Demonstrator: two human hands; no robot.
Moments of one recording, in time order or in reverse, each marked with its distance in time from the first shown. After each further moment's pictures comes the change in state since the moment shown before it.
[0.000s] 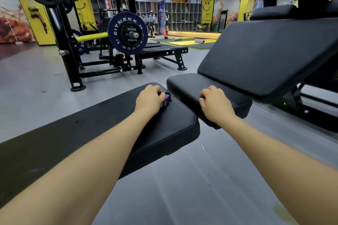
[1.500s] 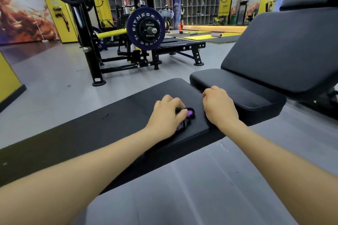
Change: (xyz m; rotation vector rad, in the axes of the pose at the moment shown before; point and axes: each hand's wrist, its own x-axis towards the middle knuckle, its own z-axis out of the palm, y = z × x) left_hand -0.080 -0.025 -0.035 -0.070 -0.061 0.201; right_hand -0.009 -0.065 0.026 0.032 0.048 -0.059
